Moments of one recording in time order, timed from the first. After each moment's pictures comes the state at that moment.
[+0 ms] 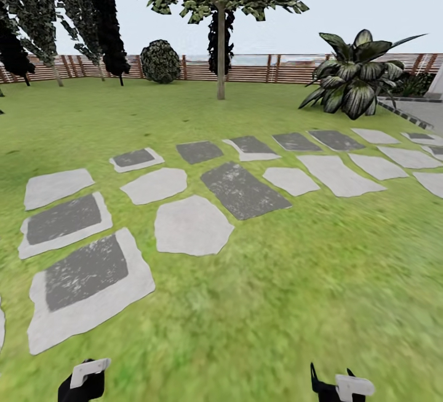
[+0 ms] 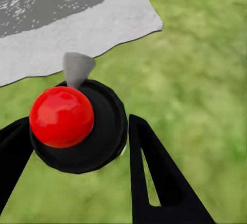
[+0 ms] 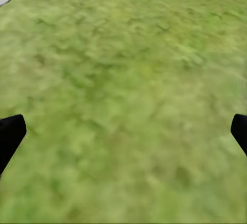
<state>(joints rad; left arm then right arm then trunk) -0.25 0.16 0.19 -0.45 0.05 -0.35 -0.04 -0.20 -0.06 -0.06 -0.42 -0.01 -0.64 -0.11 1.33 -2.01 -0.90</state>
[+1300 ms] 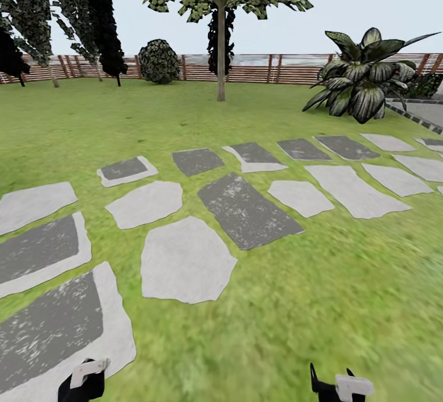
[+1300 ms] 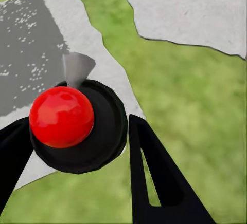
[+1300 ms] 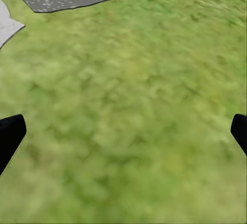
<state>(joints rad) -0.25 0.16 0.19 -0.45 0.05 -0.35 -0.04 -0.20 -0.06 -0.06 -0.42 0.00 -0.64 -0.11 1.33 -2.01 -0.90</state>
